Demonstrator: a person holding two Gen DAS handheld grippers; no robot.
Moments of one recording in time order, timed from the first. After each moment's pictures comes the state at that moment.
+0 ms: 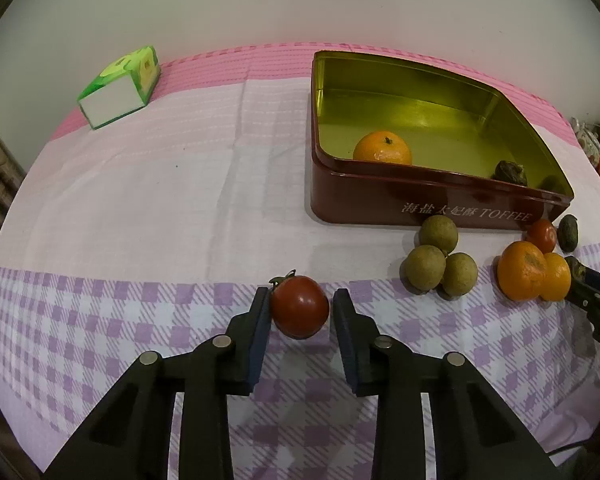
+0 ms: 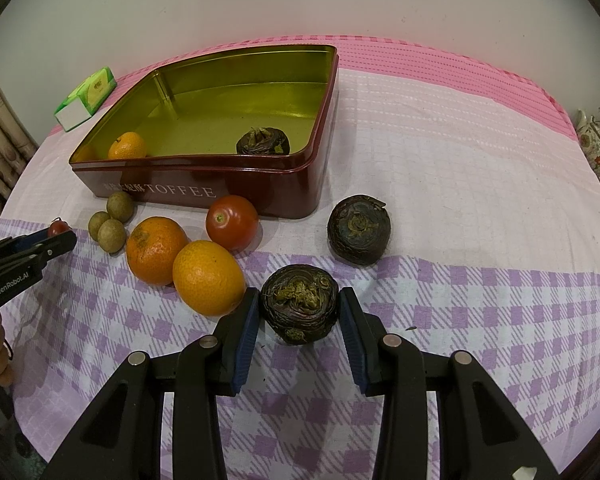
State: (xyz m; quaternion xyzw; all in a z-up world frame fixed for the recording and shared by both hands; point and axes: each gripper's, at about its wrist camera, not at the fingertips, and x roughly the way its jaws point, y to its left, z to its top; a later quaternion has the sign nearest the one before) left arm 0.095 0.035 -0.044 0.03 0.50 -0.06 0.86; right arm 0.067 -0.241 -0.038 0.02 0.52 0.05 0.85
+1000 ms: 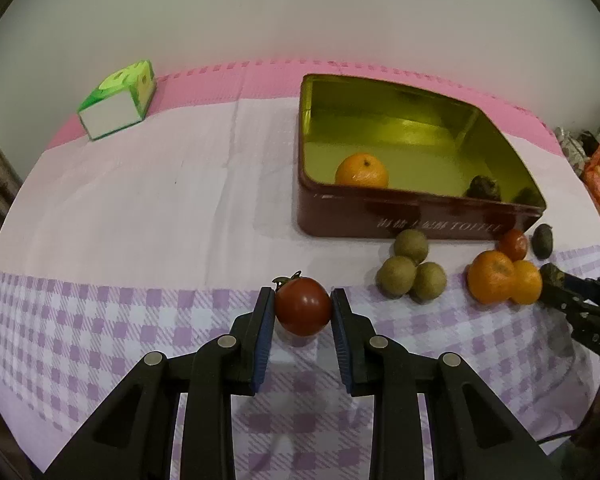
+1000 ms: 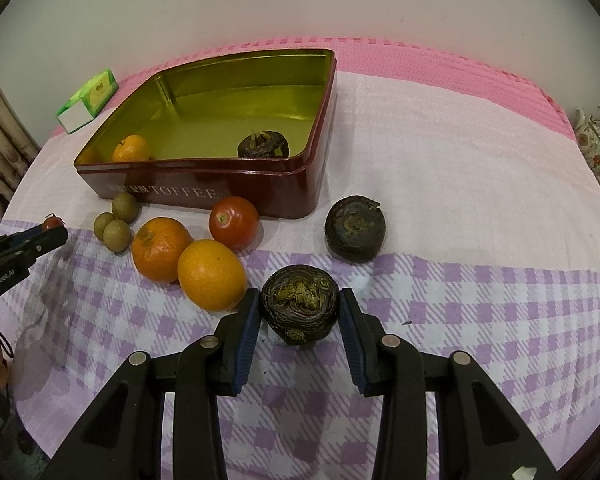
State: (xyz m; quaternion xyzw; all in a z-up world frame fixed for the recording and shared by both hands) left arm 0.084 0.033 -0.020 0.02 0.48 -0.08 0.87; right arm 0.063 -0.242 -0.031 0.02 0.52 0.05 0.85
